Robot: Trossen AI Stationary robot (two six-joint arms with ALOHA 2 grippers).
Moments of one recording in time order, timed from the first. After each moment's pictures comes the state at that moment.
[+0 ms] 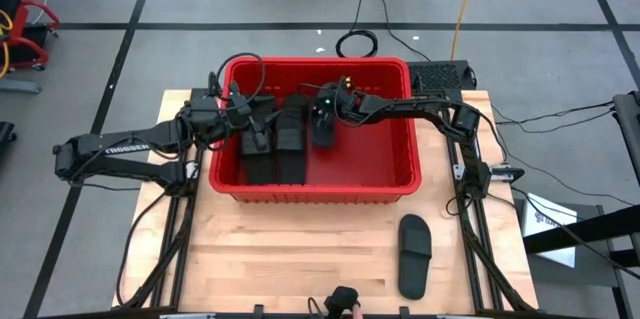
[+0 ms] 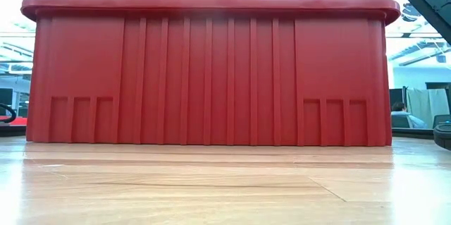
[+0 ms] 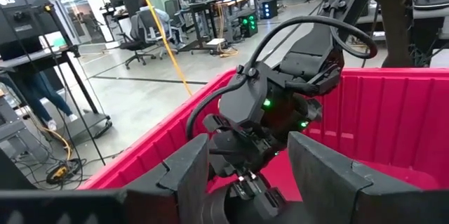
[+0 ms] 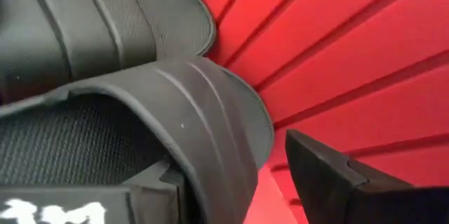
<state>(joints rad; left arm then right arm) 0.24 0.93 0.77 0.07 -0.26 0.15 -0.43 2.06 1.43 -0.12 0.41 -0.22</state>
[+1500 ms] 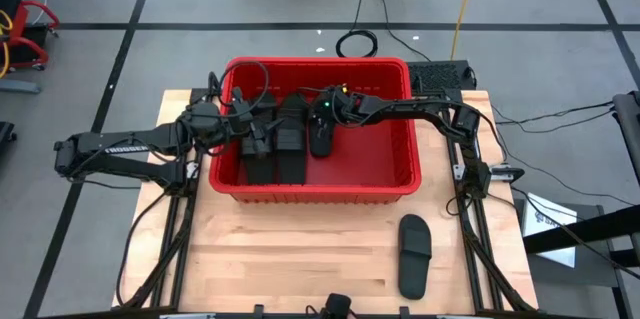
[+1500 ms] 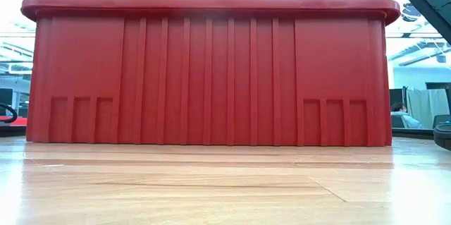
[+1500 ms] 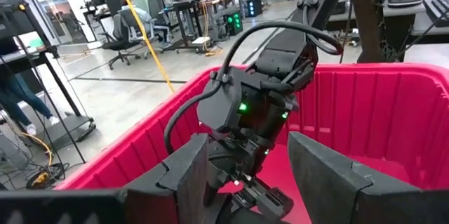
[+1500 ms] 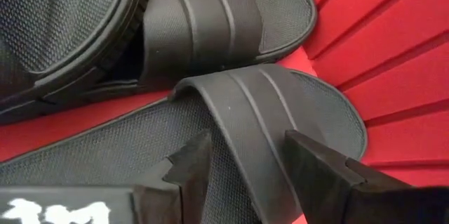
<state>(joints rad) 0.18 0.93 0.77 0.05 -0.26 0.14 -0.42 2.05 1.43 -0.21 0.16 -0.17</state>
